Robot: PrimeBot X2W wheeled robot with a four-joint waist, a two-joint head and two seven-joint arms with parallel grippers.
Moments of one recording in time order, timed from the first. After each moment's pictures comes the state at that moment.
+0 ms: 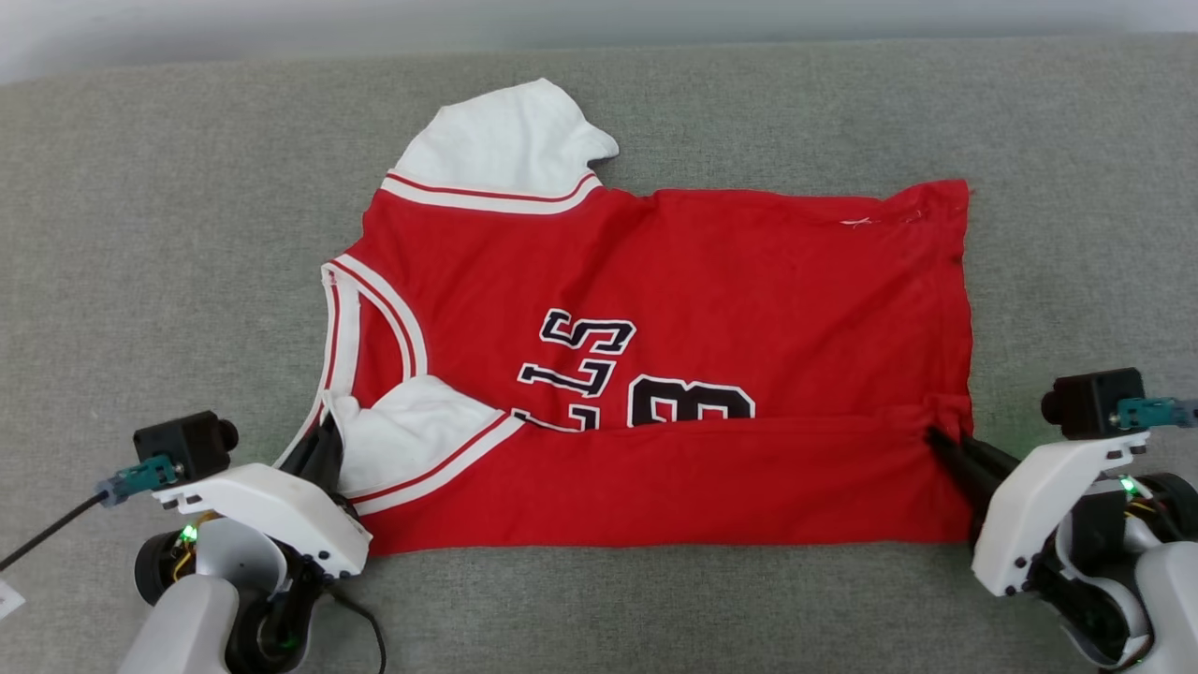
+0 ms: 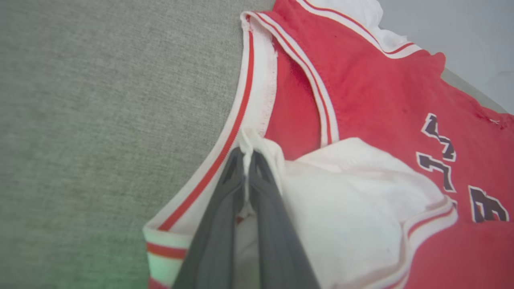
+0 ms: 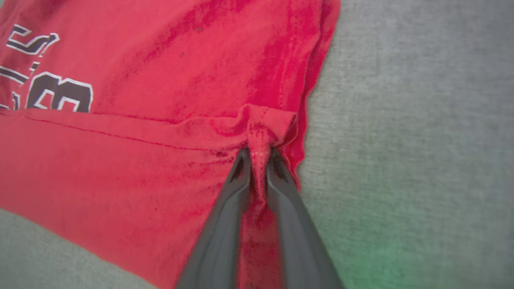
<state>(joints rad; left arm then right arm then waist) -0.23 0.33 -0.21 0.27 -0.78 0.05 0.08 -0.23 -0.32 0.14 0.21 0.53 0.13 0.44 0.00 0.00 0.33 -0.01</state>
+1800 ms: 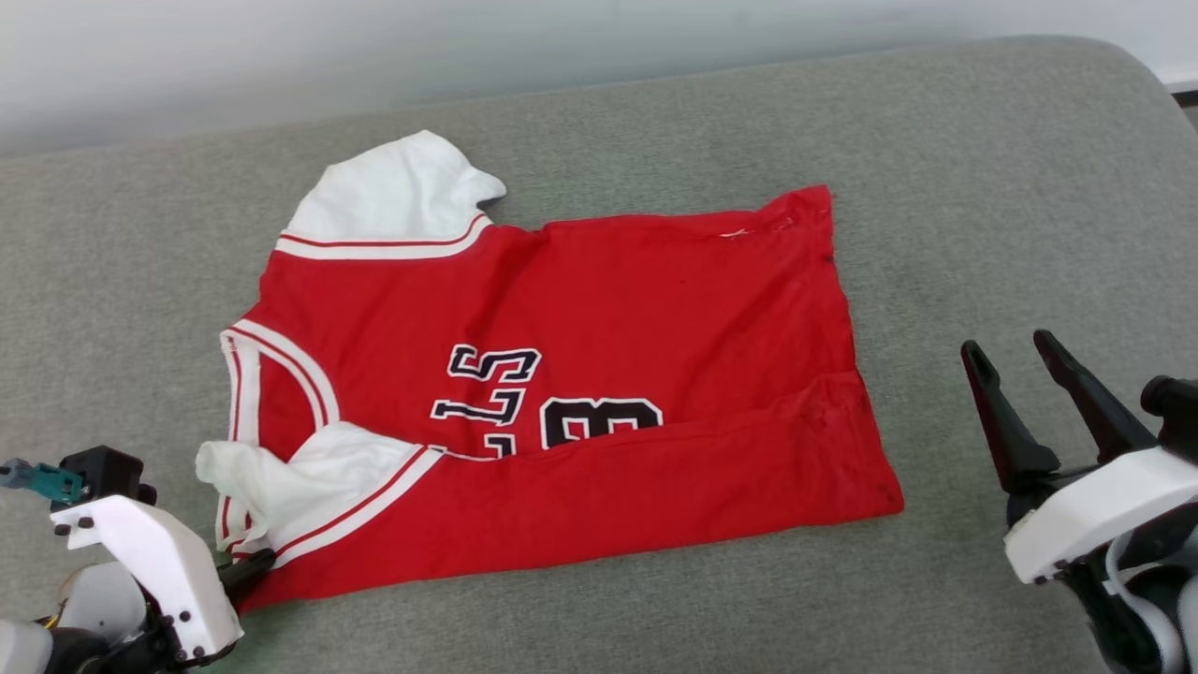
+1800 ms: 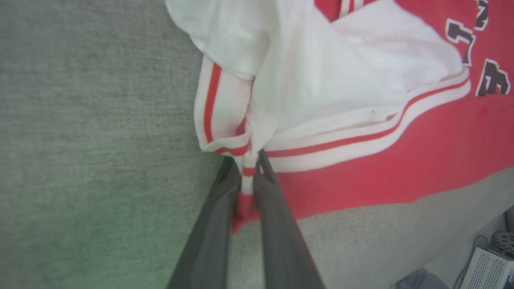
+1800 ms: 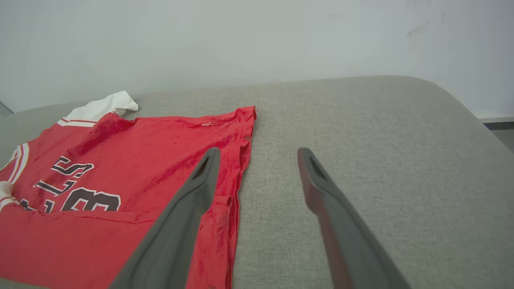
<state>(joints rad) -0.07 0.63 -0.16 0.06 -1.05 0.13 0.72 -0.12 -0.22 0.03 -0.10 0.37 0.13 0.14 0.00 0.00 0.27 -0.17</state>
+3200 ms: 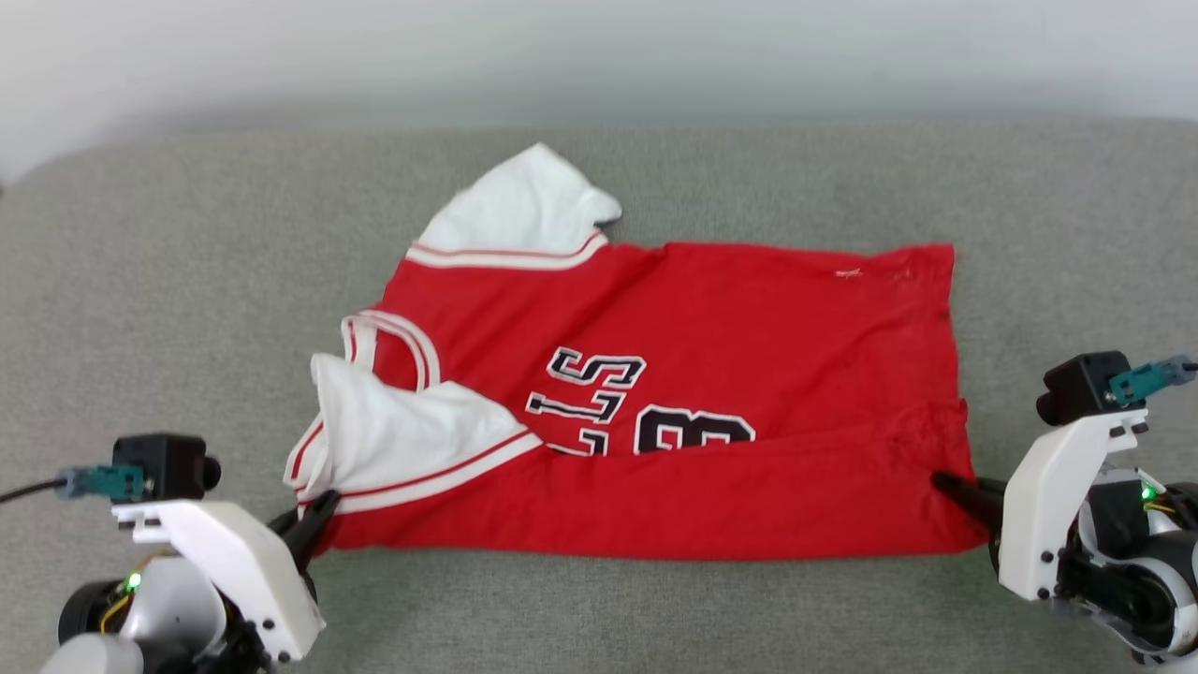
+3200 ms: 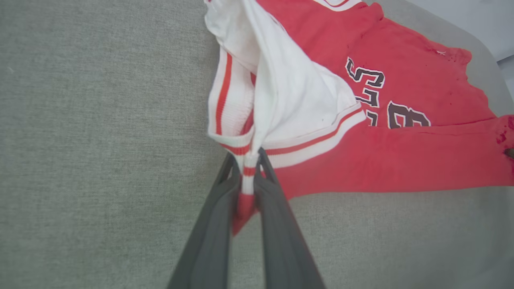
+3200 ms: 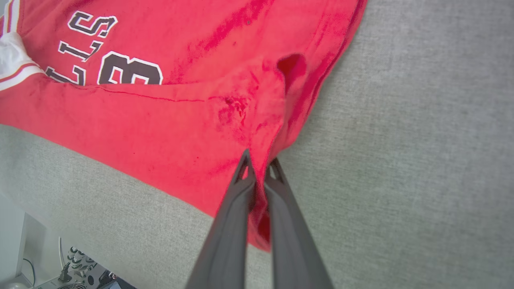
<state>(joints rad) -0.05 0.56 -0.22 -0.17 -0.89 0.17 0.52 -0.21 -0.31 0.06 0.05 0.60 0.13 0.87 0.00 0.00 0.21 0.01</state>
